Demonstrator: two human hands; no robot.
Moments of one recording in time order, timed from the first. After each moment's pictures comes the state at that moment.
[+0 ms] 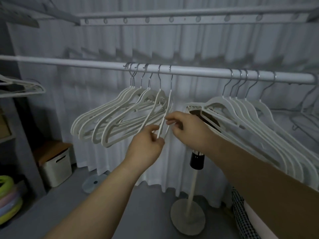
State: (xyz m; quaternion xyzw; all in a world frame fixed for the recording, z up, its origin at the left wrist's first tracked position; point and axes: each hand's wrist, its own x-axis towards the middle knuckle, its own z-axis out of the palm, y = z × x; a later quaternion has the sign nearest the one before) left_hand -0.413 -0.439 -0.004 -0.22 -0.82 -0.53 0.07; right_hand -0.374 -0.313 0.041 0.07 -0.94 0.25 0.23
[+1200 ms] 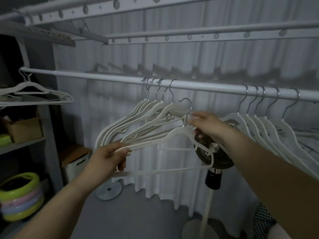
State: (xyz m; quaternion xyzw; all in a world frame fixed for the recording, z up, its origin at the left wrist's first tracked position) left_hand -0.417 -0.529 -0.011 -0.20 -0.80 -0.55 0.15; right_hand -0.432 -0.267 0.069 -0.02 -0.87 0.48 0.13
